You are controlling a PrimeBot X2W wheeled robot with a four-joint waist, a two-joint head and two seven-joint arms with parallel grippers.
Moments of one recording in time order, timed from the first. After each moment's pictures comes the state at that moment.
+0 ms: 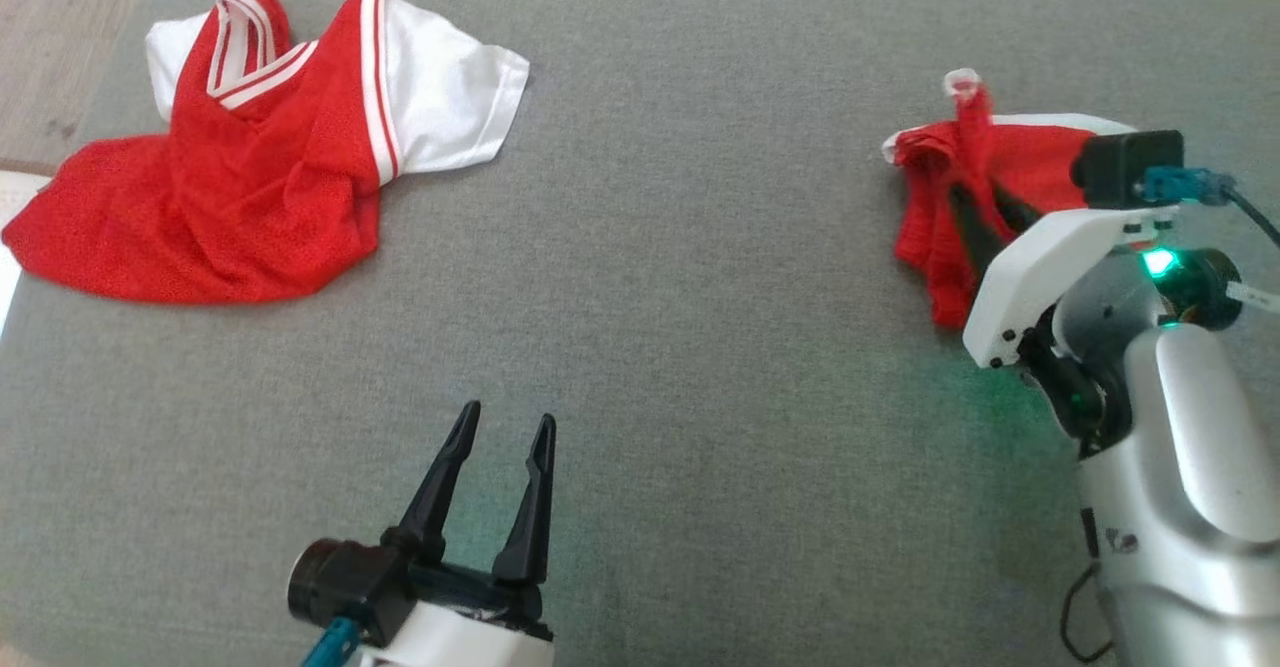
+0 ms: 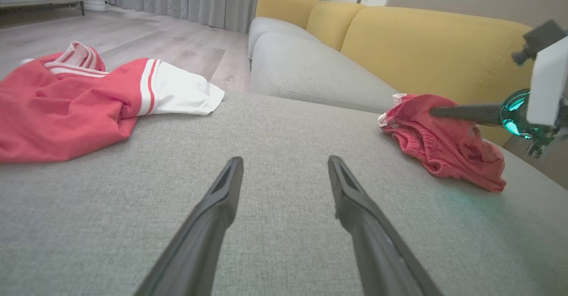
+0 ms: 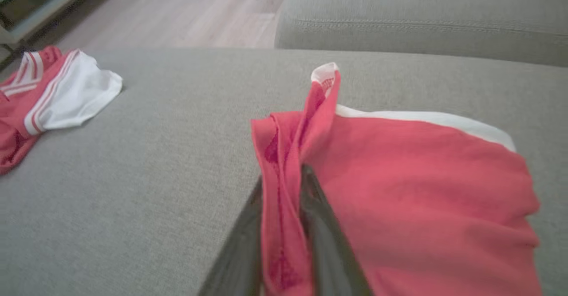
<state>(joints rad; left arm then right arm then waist) 0.01 0.07 -0.37 0.13 -0.29 -0.09 -0.25 -0.44 -0.10 0.06 0.27 0.22 0.12 0.52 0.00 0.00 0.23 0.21</state>
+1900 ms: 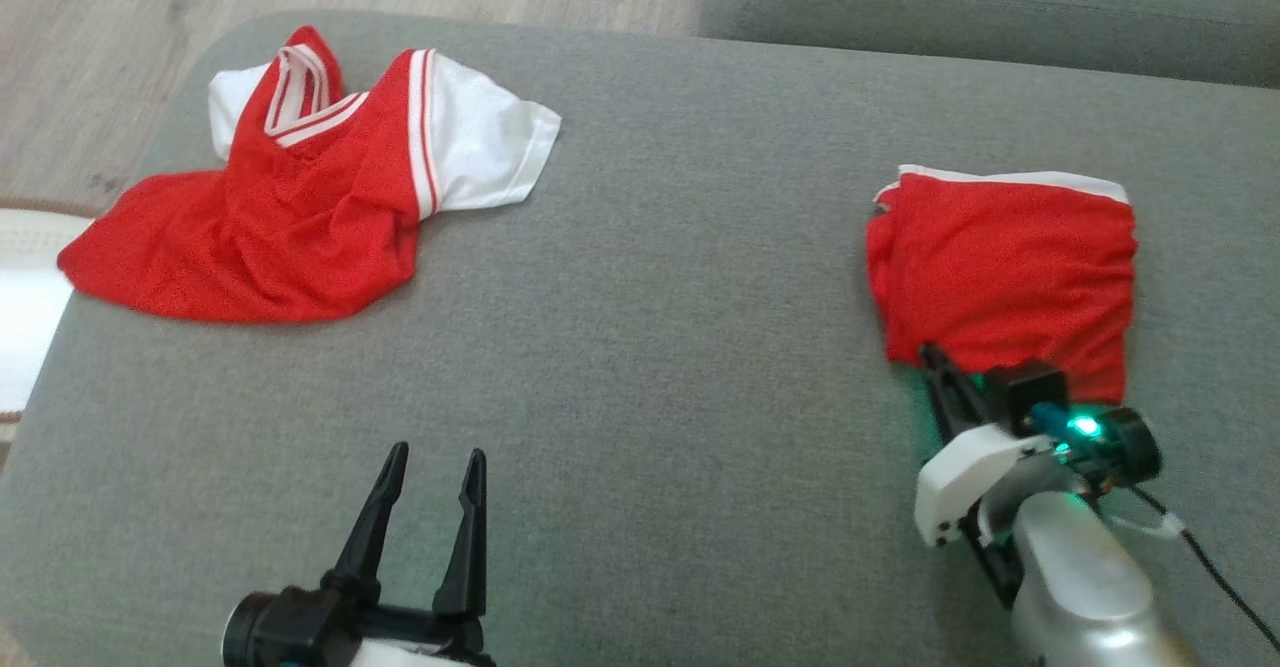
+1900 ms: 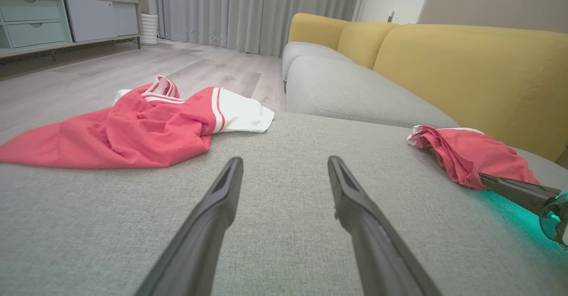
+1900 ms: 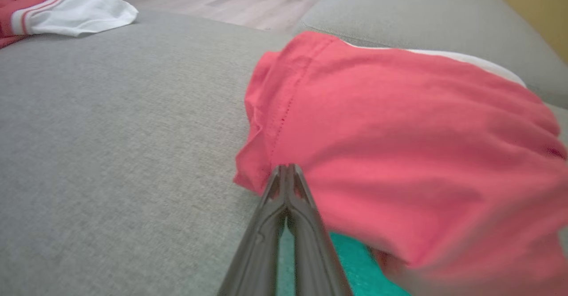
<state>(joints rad) 0.11 0.06 -0.22 0.11 -0.20 -0.11 -0.25 -0.40 -0.06 0.06 0.87 -0.12 0.12 -0.24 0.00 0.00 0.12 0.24</state>
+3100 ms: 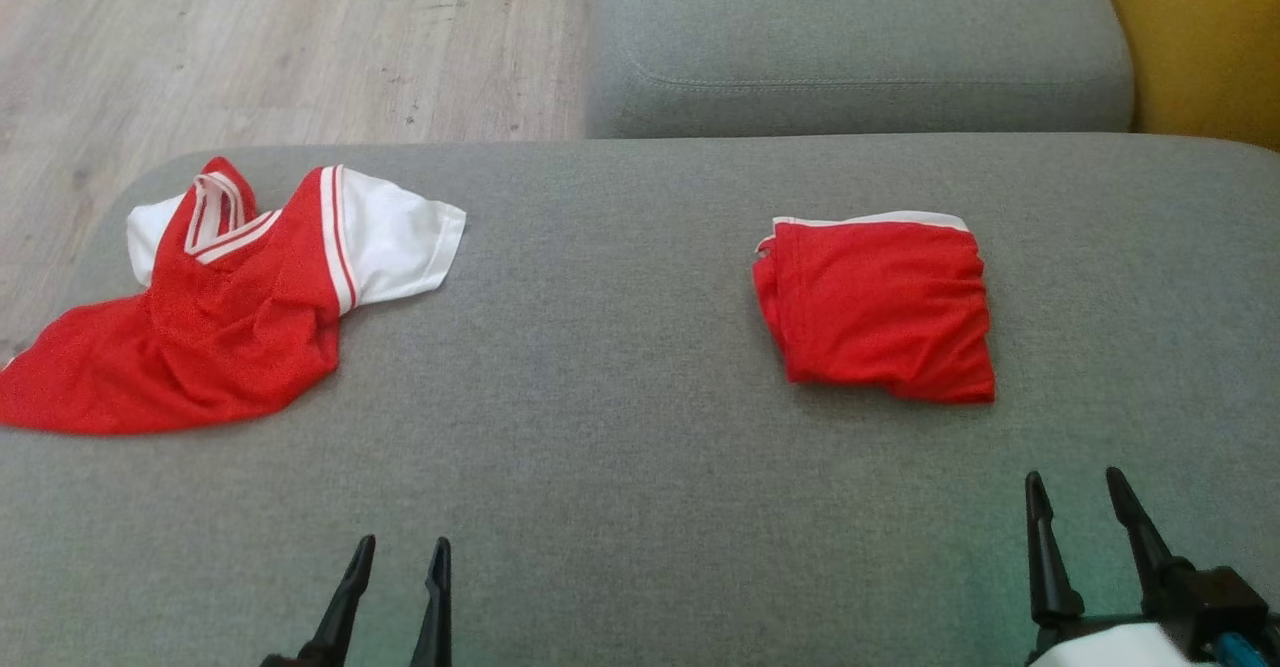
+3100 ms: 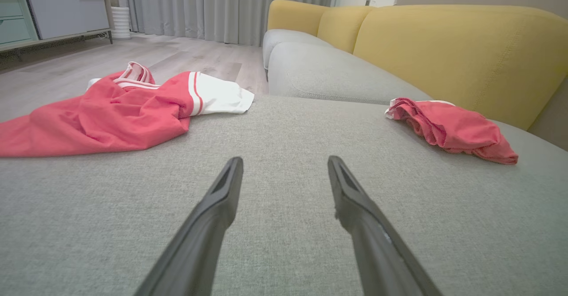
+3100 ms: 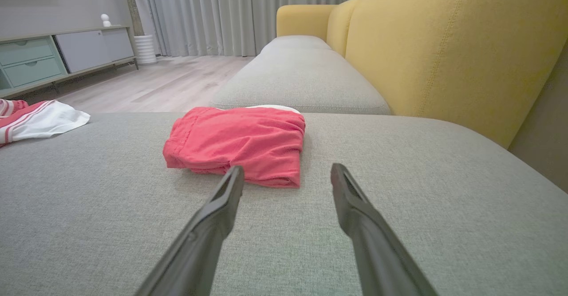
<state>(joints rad) 0.20 0.06 -0.15 0.21 -0.17 -0.12 -0.25 0.18 -0.04 -0.08 0.20 0.03 0.12 -0.25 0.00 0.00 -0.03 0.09</state>
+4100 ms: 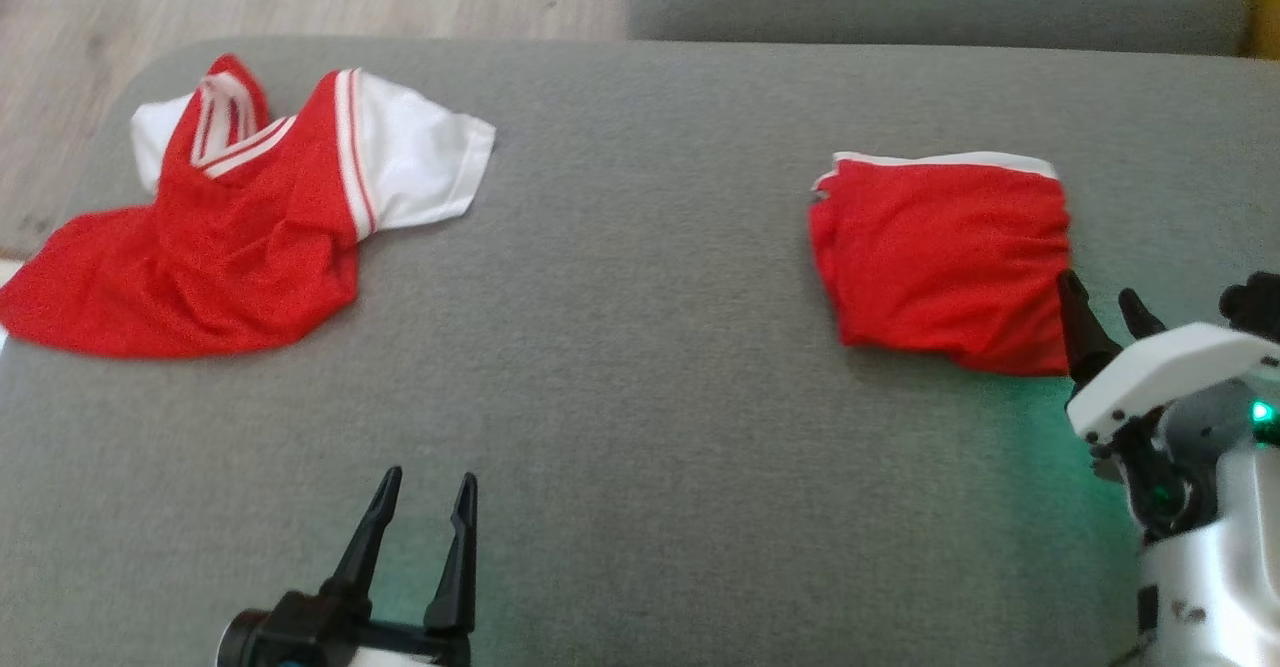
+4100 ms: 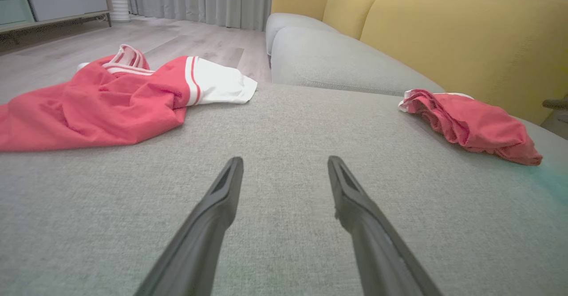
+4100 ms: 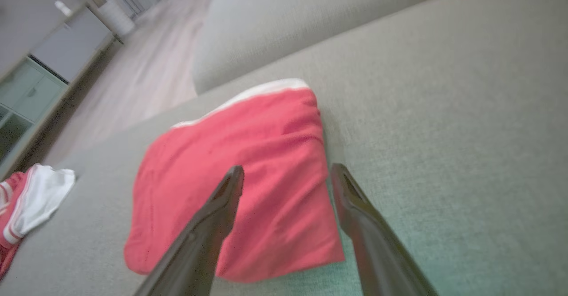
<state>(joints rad) 0.10 0.05 -0.18 0.21 -0.17 -0.13 -0.25 -0.27 -0.05 -0.22 0.33 0.35 0.12 0.34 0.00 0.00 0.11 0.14</state>
